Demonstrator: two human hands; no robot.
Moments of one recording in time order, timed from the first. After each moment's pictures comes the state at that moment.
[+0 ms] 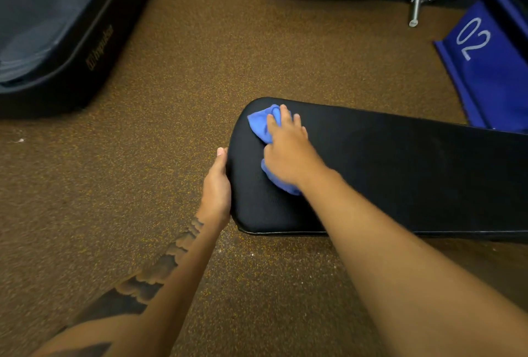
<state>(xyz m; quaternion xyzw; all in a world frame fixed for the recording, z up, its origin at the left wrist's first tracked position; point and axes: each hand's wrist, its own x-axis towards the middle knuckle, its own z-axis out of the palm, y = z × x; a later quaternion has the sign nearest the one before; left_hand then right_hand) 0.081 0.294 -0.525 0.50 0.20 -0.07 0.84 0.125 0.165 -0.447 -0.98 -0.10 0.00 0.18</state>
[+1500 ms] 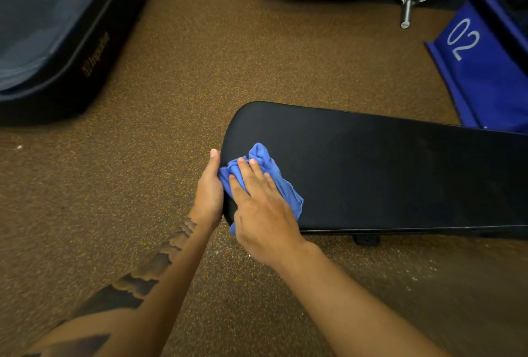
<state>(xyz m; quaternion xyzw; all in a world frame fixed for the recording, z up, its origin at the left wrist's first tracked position) 0.071 0.297 -0.503 0.54 0.21 -0.11 0.81 0.021 0.184 -0.466 -0.96 -0.20 0.03 0.21</state>
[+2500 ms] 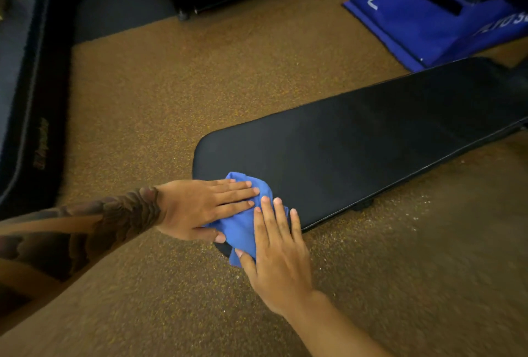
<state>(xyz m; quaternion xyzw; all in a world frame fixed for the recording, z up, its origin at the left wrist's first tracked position) 0.165 0.327 -0.437 0.67 -0.73 -0.13 -0.06 -0.031 0.184 -0.477 -0.99 0.06 -0.02 0.16</state>
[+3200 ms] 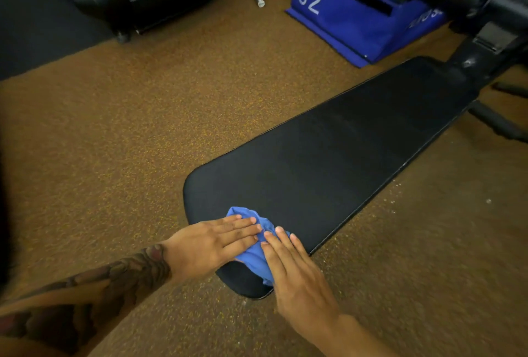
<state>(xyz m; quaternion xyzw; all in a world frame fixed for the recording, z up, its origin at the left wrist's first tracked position) 0.183 0.330 -0.479 0.61 -0.79 0.02 0.02 -0.026 0.194 -0.481 -0.98 0.07 -0.11 0.15</state>
